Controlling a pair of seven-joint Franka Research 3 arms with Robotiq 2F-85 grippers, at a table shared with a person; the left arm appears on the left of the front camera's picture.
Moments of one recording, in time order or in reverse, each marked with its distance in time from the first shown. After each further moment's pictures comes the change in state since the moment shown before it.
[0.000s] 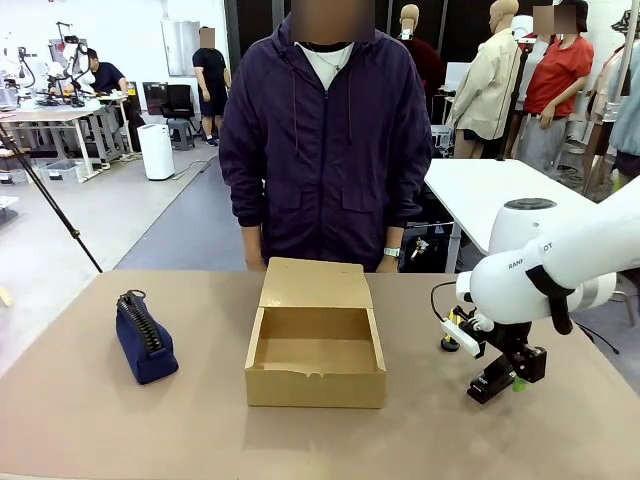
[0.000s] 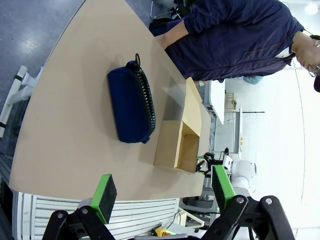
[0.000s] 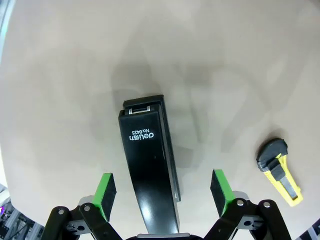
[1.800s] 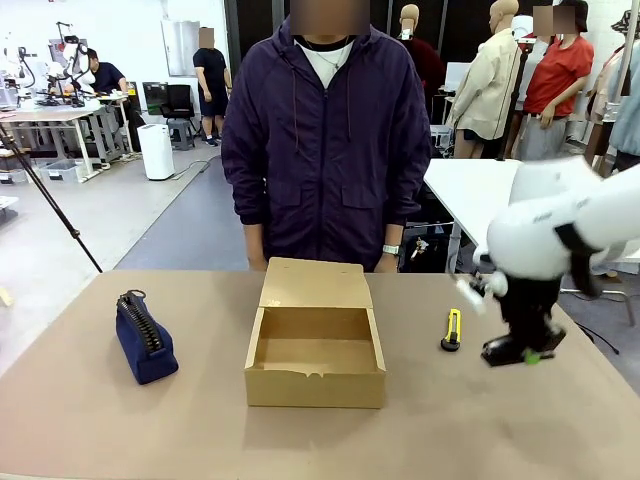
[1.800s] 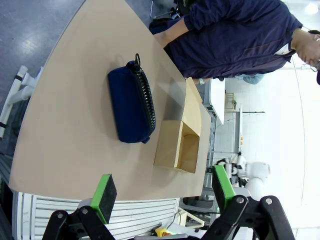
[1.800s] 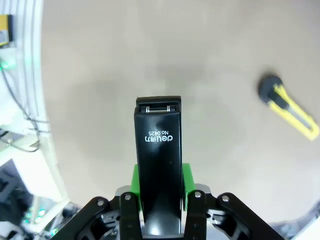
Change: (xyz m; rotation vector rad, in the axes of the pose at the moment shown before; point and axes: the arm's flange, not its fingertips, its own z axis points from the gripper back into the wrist) left arm 0.000 0.000 0.000 0.000 0.000 0.000; right arm -0.020 0.019 0.090 0.079 0.027 -0.315
